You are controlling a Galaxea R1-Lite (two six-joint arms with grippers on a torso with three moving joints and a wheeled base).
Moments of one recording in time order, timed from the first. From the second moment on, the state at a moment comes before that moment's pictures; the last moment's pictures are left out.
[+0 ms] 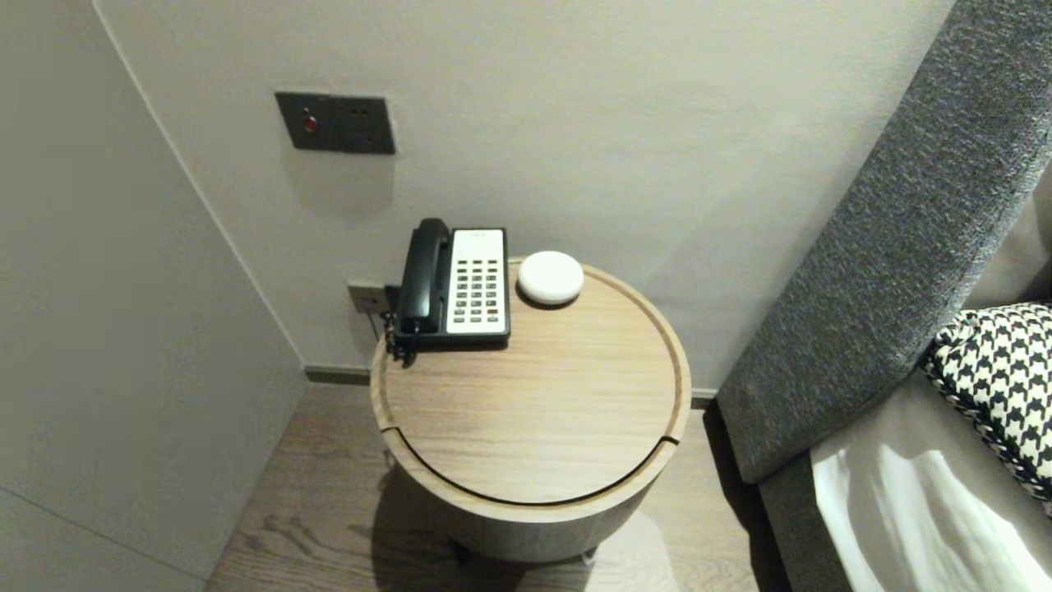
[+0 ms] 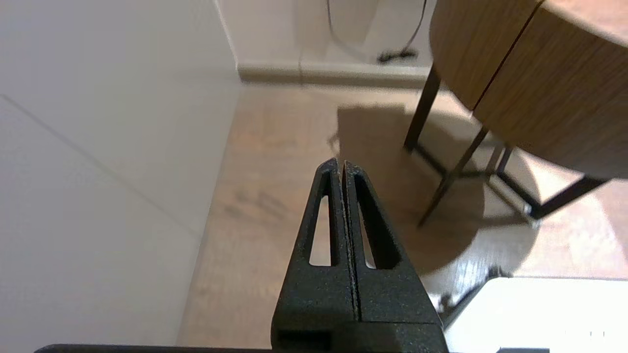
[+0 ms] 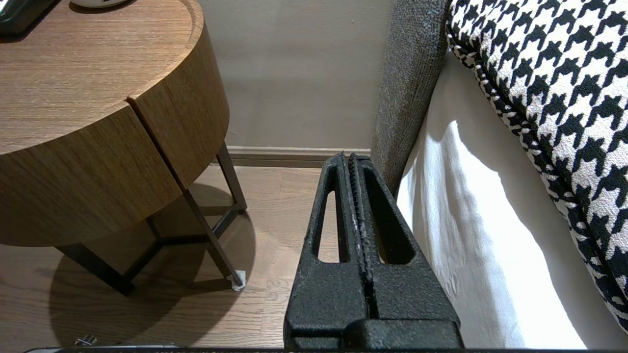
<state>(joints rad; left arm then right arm) 0.02 0.19 0.00 0.01 -0.01 0.06 0.00 0.00 0.00 -0.12 -0.02 0.02</state>
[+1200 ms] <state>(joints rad) 0.01 0.00 0.00 0.00 0.00 0.03 0.00 0.00 0.00 -0.10 -0.02 -0.02</state>
